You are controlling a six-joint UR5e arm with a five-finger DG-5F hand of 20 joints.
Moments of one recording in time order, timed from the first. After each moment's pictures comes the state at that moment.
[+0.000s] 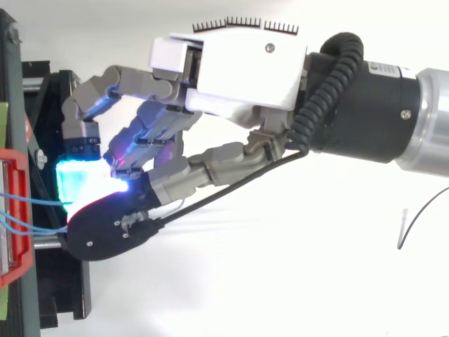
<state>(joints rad) 0.12 -2.35 -0.90 -3.18 -1.27 -0.10</state>
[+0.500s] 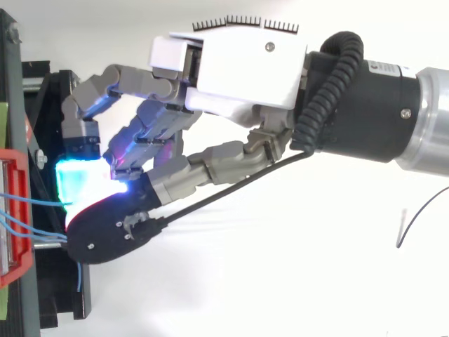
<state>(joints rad) 0.12 -2.35 -0.89 -3.18 -1.27 -0.10</state>
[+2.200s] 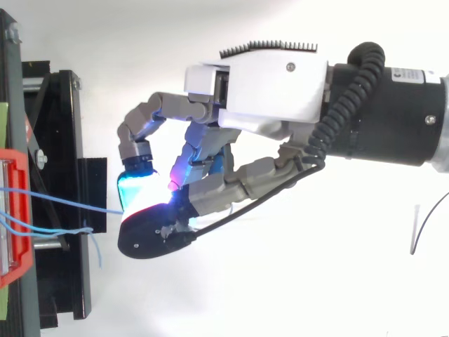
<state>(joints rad) 0.12 -2.33 -0.89 -3.37 -1.32 -0.11</state>
